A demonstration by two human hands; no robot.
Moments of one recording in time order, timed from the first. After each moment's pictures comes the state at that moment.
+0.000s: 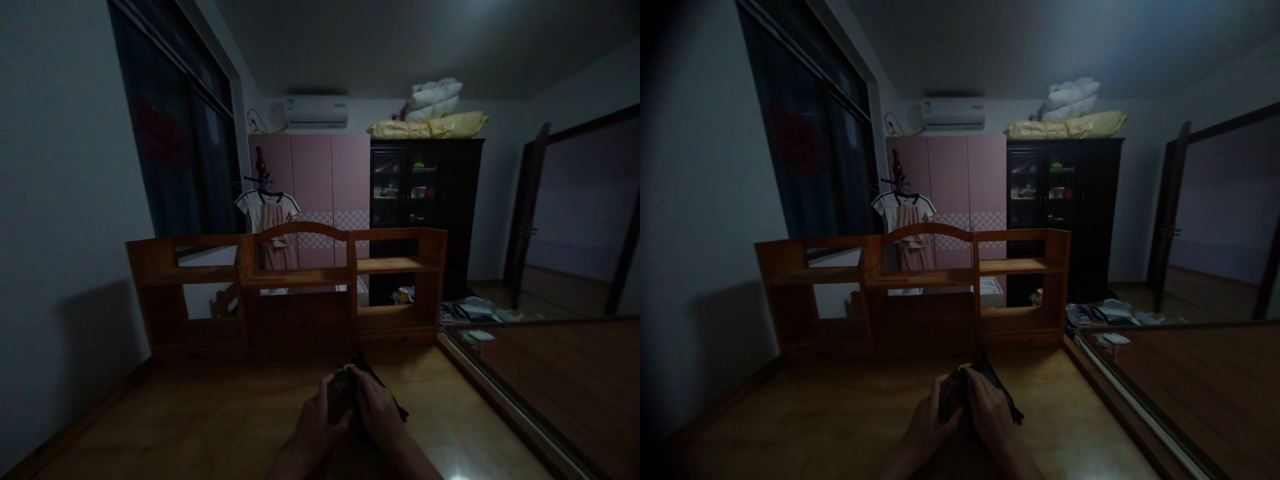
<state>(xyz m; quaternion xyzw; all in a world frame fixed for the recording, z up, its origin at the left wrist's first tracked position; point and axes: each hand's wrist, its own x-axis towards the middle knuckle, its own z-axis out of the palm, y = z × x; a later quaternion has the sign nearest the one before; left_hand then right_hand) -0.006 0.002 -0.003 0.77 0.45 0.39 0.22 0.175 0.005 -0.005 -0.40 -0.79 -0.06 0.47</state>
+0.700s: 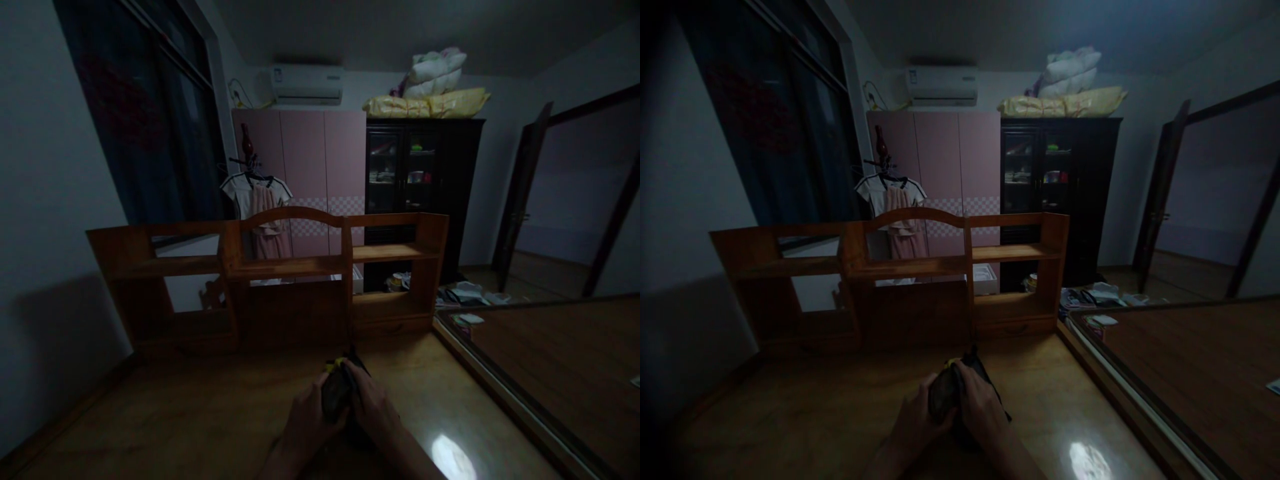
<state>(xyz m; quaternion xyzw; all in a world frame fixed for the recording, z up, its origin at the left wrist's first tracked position) -0.012 0.014 -0.030 0.80 0.45 0.38 0.00 0.169 0.004 -0.015 -0.41 -0.79 -0.04 0.46</state>
